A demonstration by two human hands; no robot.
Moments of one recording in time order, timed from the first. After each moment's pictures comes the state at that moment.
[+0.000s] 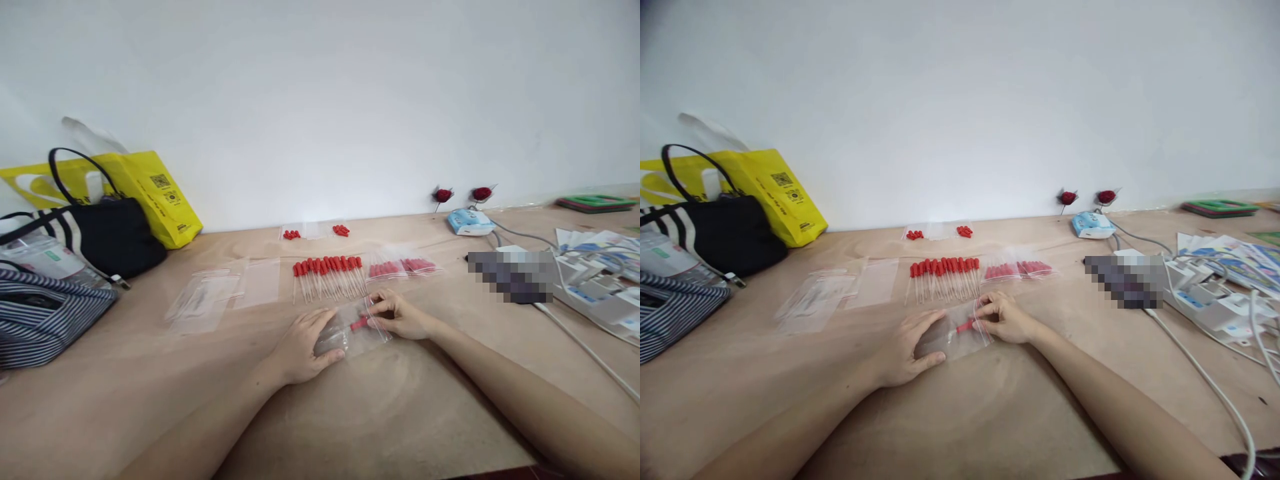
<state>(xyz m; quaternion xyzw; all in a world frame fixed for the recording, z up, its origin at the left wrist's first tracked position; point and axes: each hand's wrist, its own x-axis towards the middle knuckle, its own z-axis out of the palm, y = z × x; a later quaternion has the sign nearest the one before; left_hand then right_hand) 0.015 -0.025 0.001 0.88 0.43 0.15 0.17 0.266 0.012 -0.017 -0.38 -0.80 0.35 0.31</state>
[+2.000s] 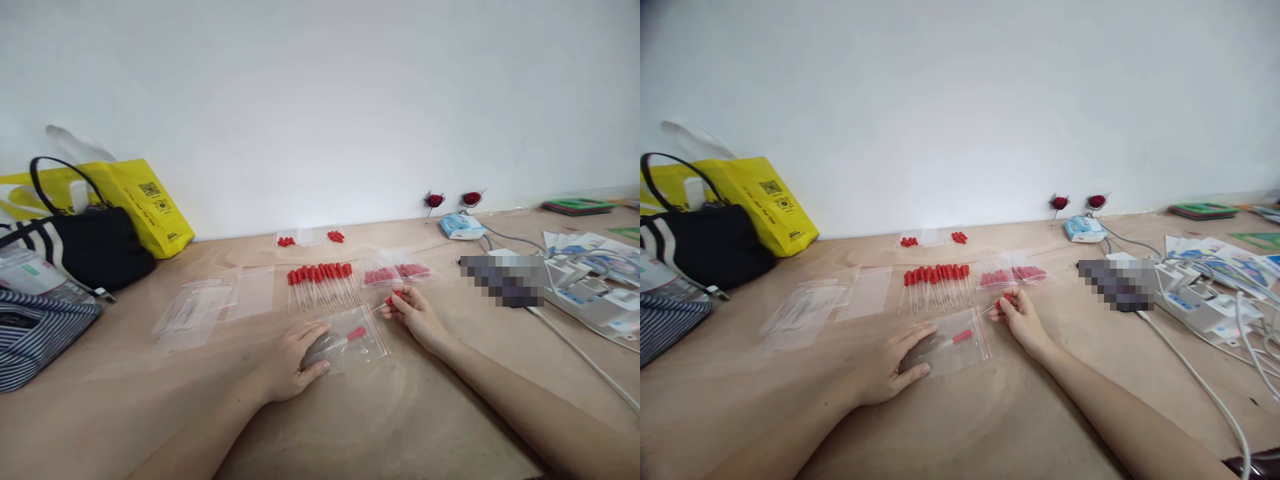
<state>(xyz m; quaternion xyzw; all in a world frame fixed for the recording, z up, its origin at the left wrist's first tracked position) 0.001 -0.027 0.013 0.88 0.42 0.10 0.20 0.267 0.003 -0.018 -0.44 -0.39 0.55 0.60</state>
